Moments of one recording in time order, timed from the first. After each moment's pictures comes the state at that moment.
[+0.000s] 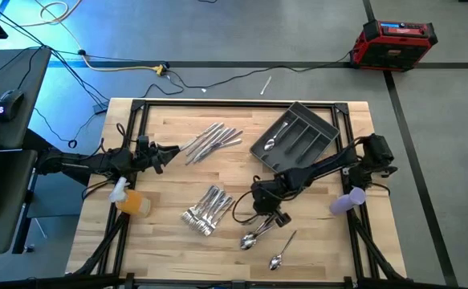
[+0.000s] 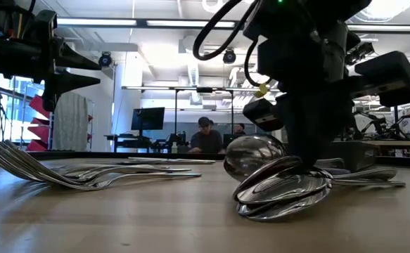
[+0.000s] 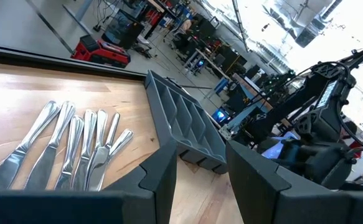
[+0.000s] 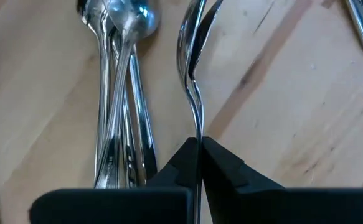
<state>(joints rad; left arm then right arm) -0.09 0.11 0.02 0.06 -0.53 -0.72 0.22 1.82 1.00 -0.33 -0.29 -0.33</state>
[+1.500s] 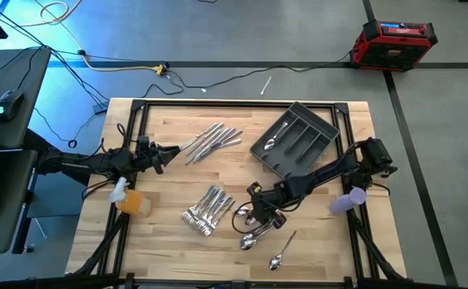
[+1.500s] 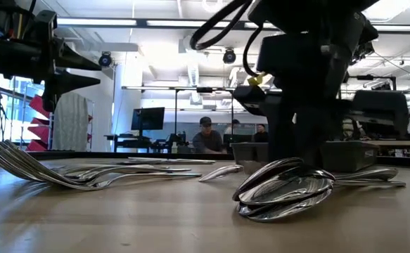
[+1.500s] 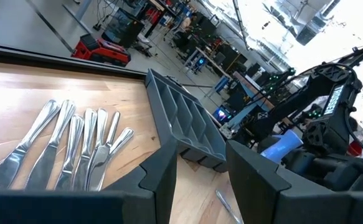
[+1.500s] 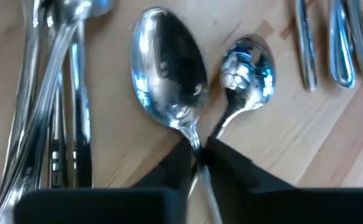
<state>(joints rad) -0.09 0.12 0.02 0.06 -0.53 -0.72 0.30 1.85 1.04 -0.31 0.00 -0.44</state>
